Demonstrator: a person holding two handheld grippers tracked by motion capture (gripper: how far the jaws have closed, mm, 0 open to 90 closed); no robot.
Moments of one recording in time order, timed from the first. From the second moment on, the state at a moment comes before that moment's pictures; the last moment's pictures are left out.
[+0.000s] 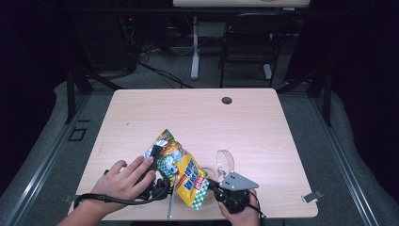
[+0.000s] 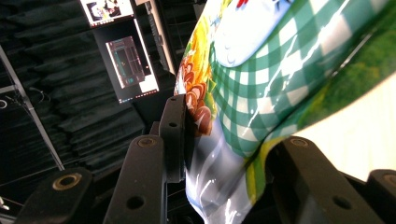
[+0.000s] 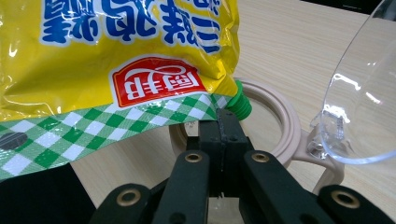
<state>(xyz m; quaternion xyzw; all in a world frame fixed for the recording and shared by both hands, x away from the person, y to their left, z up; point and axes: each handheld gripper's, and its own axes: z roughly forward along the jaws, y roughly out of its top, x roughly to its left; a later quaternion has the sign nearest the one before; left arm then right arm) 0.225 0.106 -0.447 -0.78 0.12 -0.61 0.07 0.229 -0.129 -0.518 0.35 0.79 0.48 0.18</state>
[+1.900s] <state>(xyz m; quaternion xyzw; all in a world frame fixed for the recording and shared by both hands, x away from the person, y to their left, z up) 0.223 0.102 -0.439 -0.78 0.13 -0.60 0.08 0.226 -0.131 -0.518 0.35 0.78 0.48 0.17</state>
